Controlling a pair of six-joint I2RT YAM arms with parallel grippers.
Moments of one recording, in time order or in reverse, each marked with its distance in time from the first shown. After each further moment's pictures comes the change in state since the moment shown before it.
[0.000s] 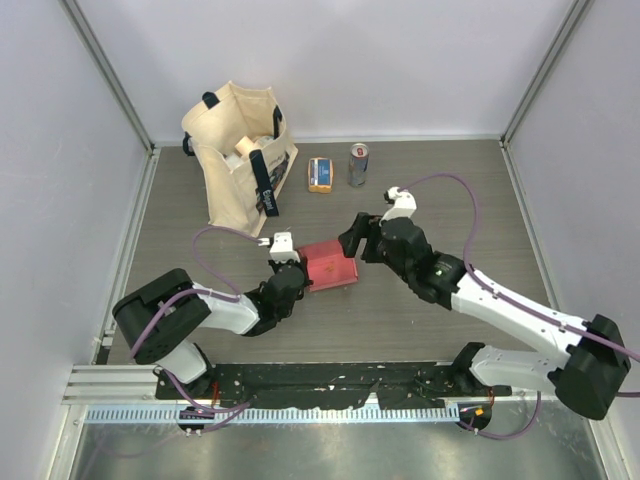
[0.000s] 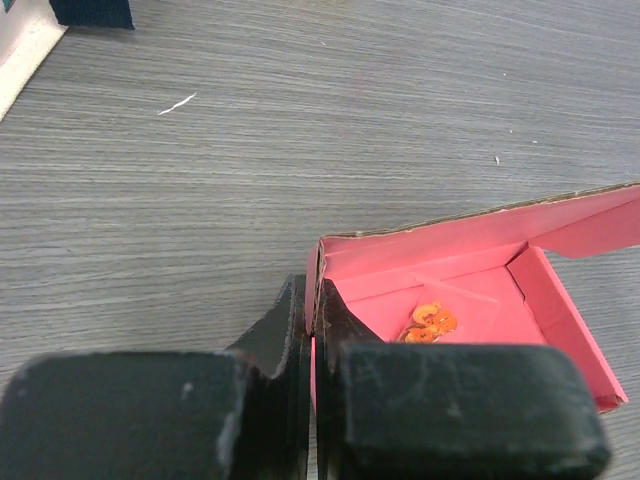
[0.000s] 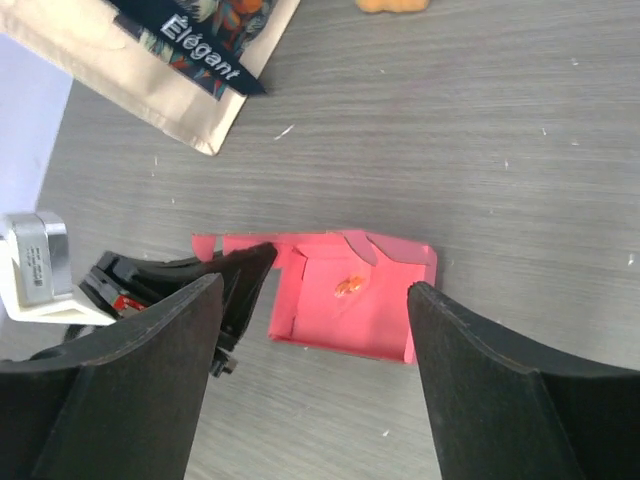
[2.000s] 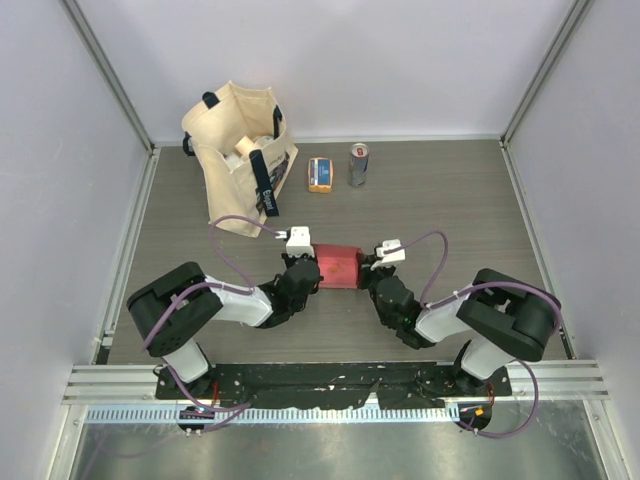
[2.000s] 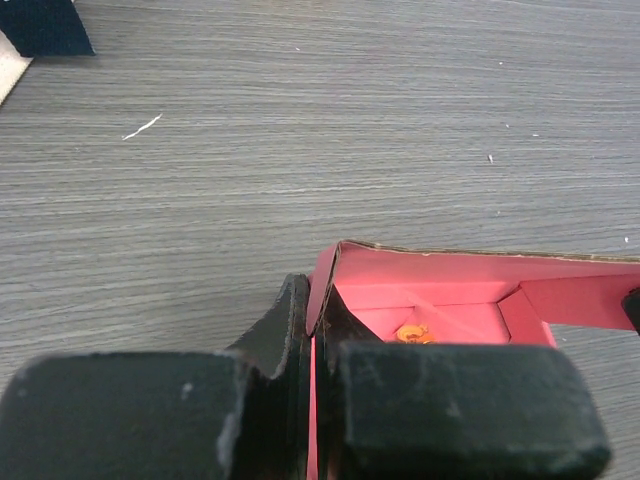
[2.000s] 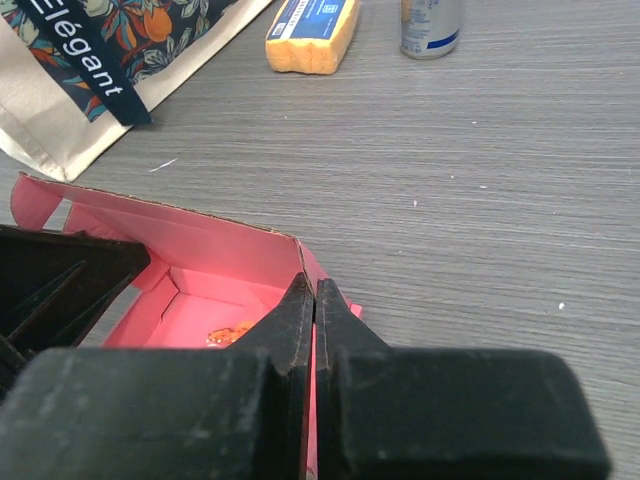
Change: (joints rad) left arm -0.017 0.080 0.134 -0.096 -0.032 0.061; right arm 0.129 0.445 -0.523 1.311 0.338 -0.455
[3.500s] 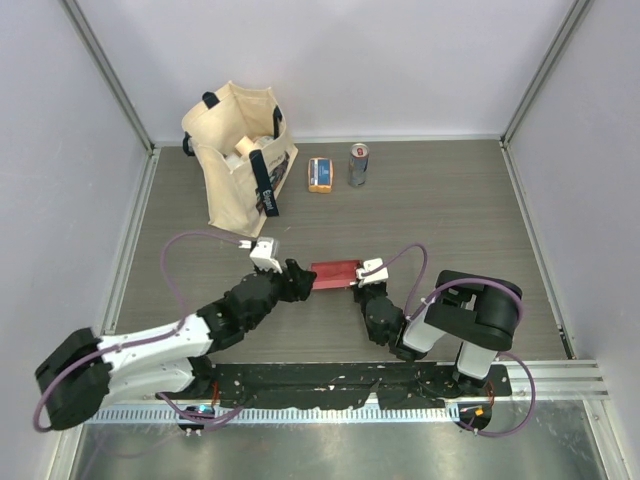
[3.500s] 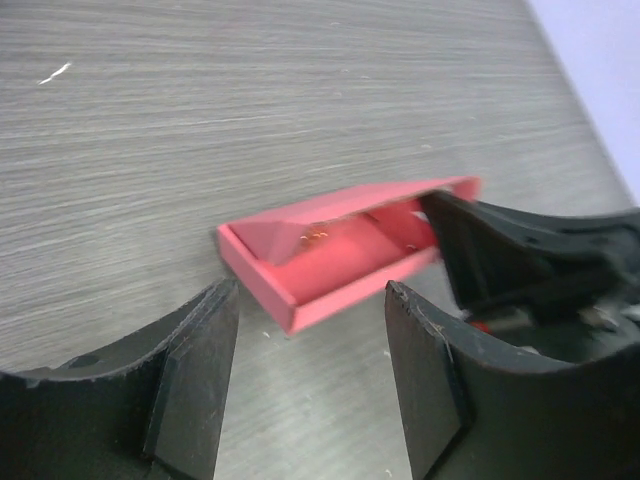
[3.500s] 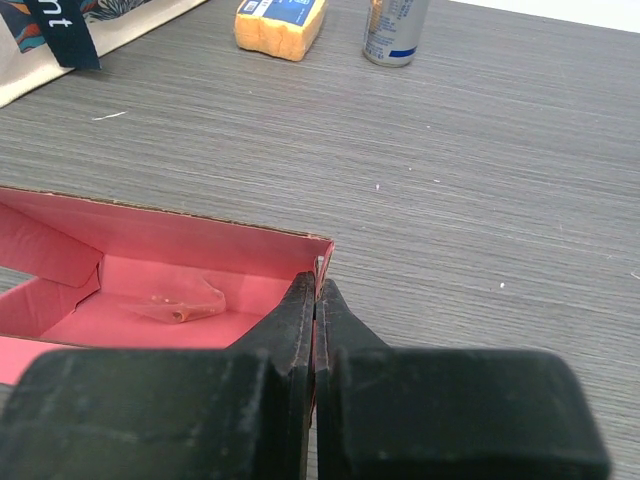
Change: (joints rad) left arm -0.002 -0.600 -0.224 -0.278 0.304 -0.115; right arm 0.180 0.201 -0.009 0.255 0.273 -0.275
